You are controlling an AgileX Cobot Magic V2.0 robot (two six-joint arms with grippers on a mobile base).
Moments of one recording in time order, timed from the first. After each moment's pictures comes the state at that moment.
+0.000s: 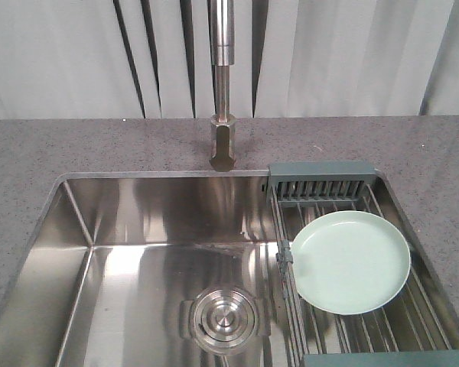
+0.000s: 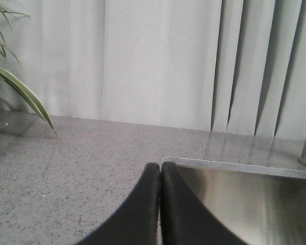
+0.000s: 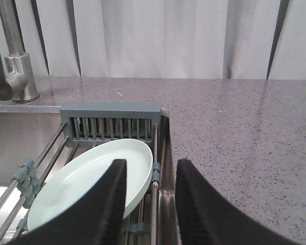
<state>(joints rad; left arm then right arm) 0.06 -0.01 0.02 -0.08 0.02 -0.02 0.00 0.03 -0.09 0.09 0.27 -0.09</state>
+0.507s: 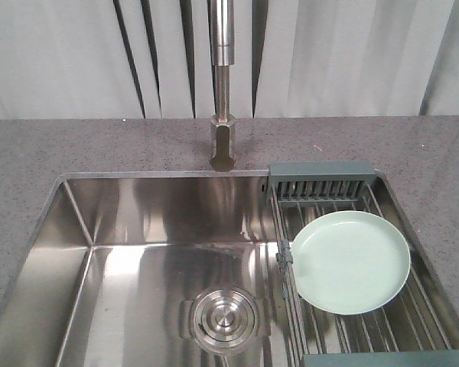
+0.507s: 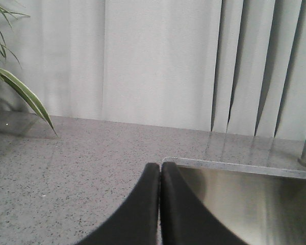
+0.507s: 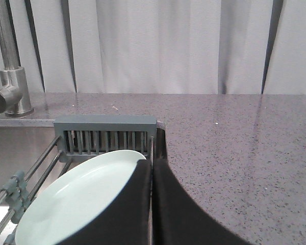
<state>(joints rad) 0.06 -0.01 0.02 -0.08 0.02 -0.02 0.00 -0.01 0.03 0.09 0.10 -0.09</state>
